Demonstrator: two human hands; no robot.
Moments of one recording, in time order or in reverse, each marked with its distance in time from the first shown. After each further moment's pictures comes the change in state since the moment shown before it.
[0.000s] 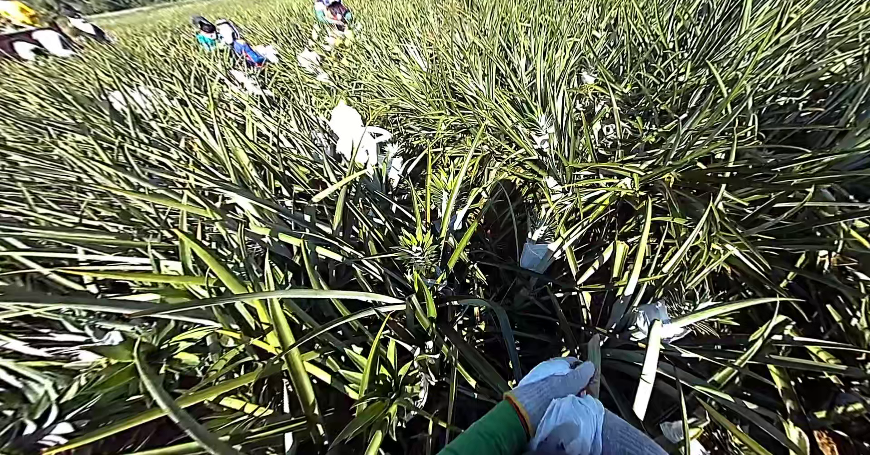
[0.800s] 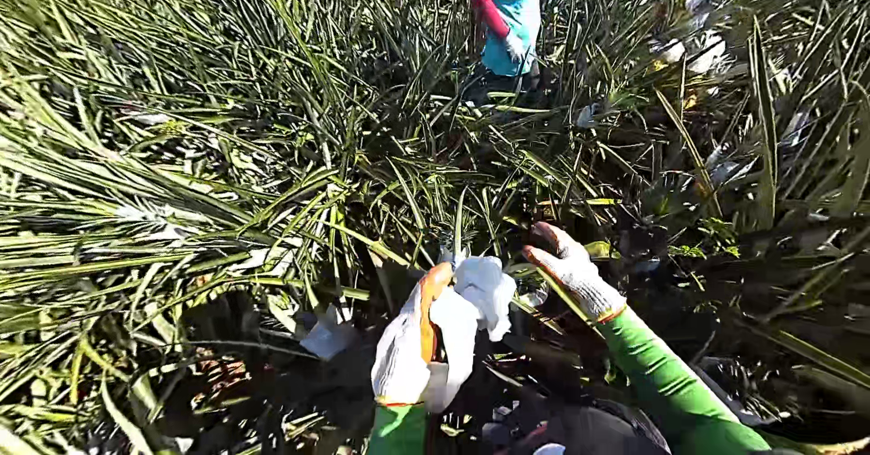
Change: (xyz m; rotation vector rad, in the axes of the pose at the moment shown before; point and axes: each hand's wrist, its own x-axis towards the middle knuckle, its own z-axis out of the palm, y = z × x) left_hand 0.093 0.113 0.023 -0.098 -0.305 0.644; right_hand -0.155 0.220 -0.047 0.361 1.481 0.522
